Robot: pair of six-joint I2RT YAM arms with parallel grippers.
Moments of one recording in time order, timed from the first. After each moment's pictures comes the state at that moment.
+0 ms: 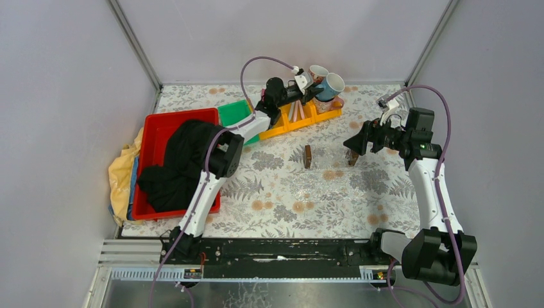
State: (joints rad) left arm -0.48 2.57 2.10 0.67 0.65 0.16; right arm -0.16 1.15 0.98 -0.50 -0.91 -0.14
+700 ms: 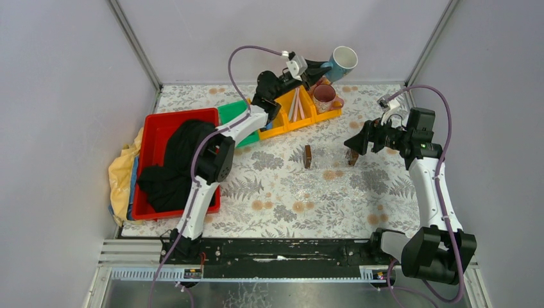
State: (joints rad) left arm -0.51 2.39 2.03 0.90 0.62 -0.01; right arm -0.17 1.15 0.98 -0.50 -0.91 -0.14
